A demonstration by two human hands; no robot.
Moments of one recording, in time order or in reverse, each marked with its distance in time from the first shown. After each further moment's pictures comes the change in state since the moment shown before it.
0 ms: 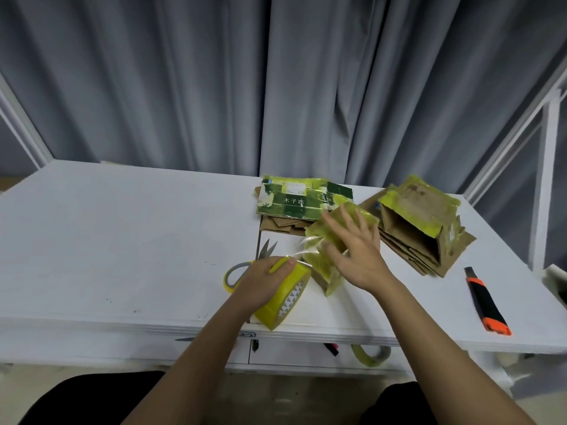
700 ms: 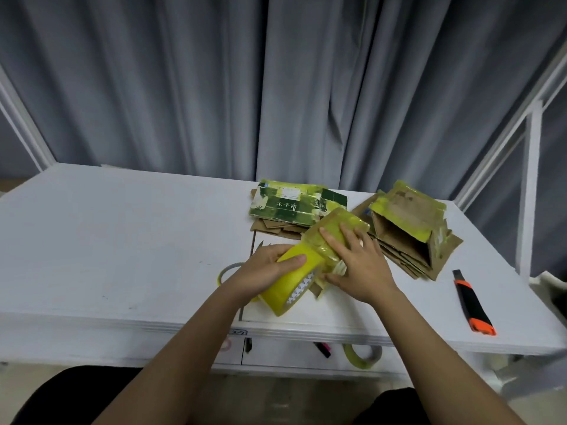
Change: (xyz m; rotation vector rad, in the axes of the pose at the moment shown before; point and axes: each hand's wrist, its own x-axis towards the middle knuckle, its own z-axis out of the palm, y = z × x) left_hand -0.016 0.040 -0.002 -0.135 -0.187 0.085; right_hand -0.022 0.027 -0.005 -0.463 -0.102 -0.051
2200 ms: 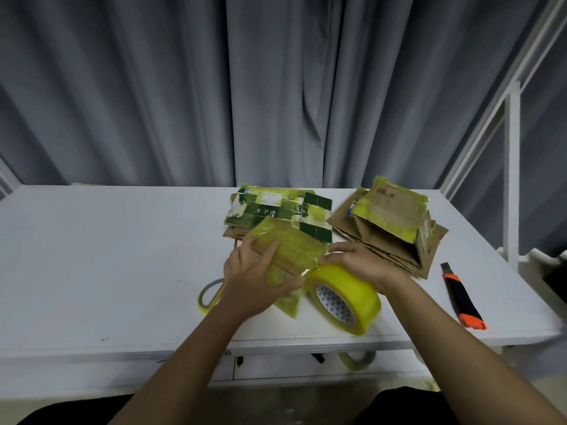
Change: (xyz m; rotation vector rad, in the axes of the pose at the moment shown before) left_hand 0.054 -0.046 0.018 0.933 0.318 0.136; right_hand 0.017 0.030 -0.032 1.144 -0.348 0.459
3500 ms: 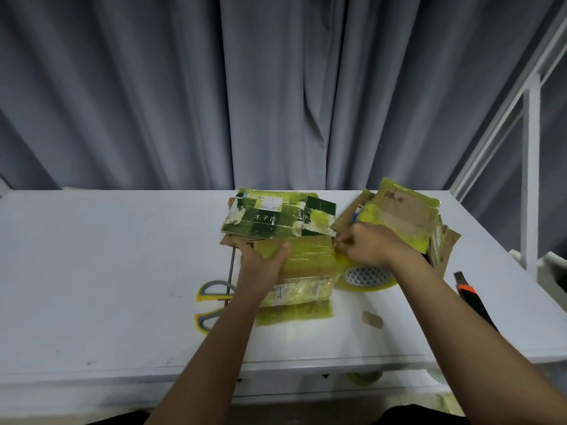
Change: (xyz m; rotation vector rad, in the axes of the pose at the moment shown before) left_hand 0.055 0.017 0.009 -0.783 0.040 -0.502; right_hand 0.039 -0.030 -0.035 -0.967 0.123 -0.219
